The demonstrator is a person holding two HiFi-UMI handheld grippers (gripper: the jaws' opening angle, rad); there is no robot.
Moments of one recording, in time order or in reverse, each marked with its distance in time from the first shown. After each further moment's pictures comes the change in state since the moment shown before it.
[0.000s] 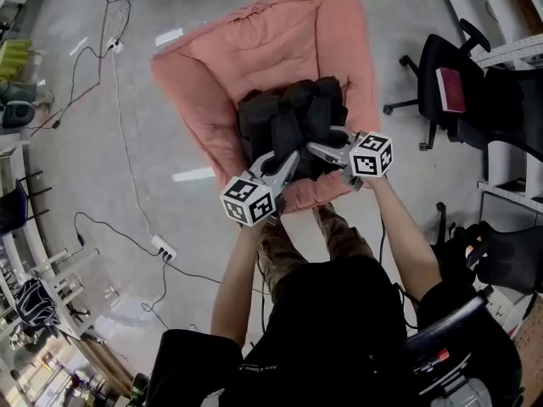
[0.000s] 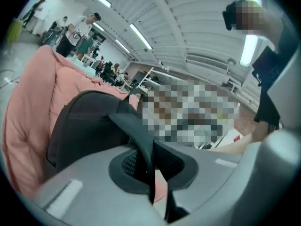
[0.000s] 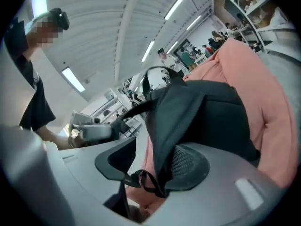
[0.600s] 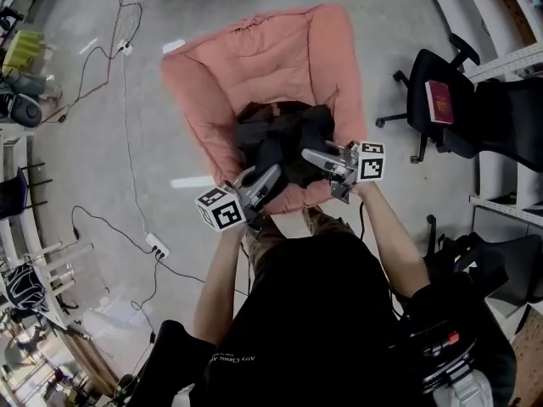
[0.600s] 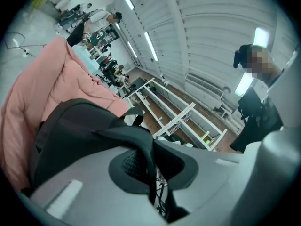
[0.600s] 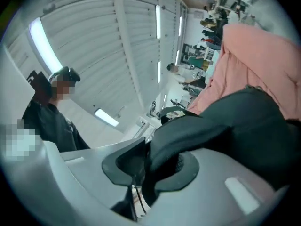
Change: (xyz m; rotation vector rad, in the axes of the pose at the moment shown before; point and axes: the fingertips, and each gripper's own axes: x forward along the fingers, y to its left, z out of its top) left arm -0.055 -0.062 0.018 -0.203 -0.104 -0.128; right arm -0.061 0.101 0.042 0.253 -0.222 0.472
